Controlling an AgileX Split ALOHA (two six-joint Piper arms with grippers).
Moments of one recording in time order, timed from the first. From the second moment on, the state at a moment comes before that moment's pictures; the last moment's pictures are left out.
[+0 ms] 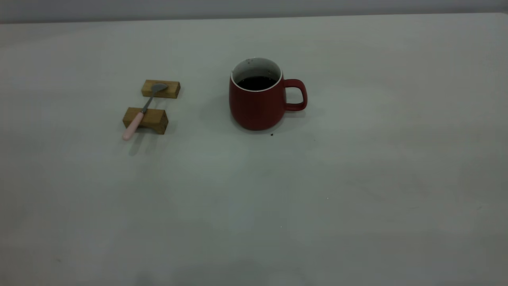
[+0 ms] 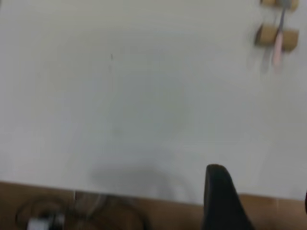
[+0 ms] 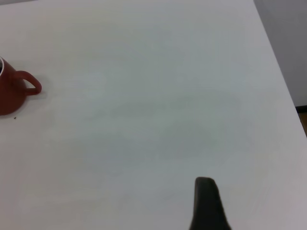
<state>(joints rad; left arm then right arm) 0.00 0.65 -0.61 0.10 0.90 -0.17 0.00 0.02 -0.47 -0.04 1.13 0.10</state>
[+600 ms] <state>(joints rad) 0.00 1.49 -0.78 -0.13 0.55 -0.01 0.00 0.02 -0.47 -0.04 1.13 0.10</state>
